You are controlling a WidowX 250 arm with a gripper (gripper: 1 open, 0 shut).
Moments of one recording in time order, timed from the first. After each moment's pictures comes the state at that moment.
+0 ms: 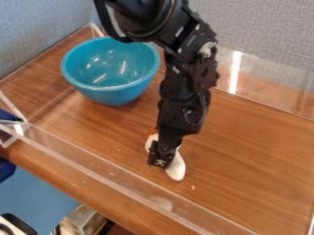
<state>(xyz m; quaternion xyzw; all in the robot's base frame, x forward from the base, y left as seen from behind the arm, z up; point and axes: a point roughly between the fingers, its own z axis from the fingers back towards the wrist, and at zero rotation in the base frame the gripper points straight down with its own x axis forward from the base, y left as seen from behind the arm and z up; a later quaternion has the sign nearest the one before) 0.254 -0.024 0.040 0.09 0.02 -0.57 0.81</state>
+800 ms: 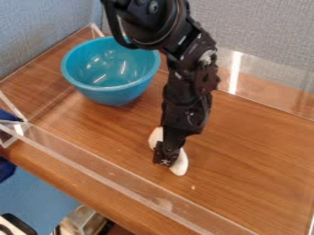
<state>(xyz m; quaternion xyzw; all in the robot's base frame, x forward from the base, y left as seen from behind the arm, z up) 0.264 -0.022 0.025 0.09 0.01 -0.57 0.82</state>
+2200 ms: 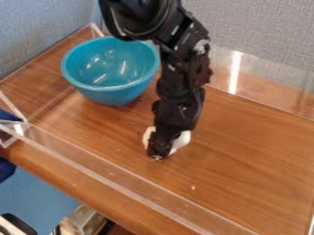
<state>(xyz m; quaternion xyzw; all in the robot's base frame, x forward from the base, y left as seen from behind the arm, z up) 0.259 -0.010 0.036 0.07 0.03 -0.56 0.82</state>
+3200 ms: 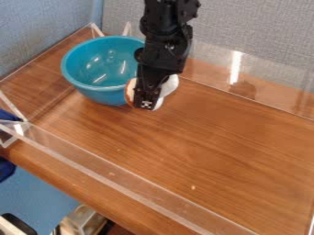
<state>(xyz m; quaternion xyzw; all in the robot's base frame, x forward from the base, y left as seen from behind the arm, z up) 0.278 0.017 0.100 0.10 0.02 -0.51 0.85</state>
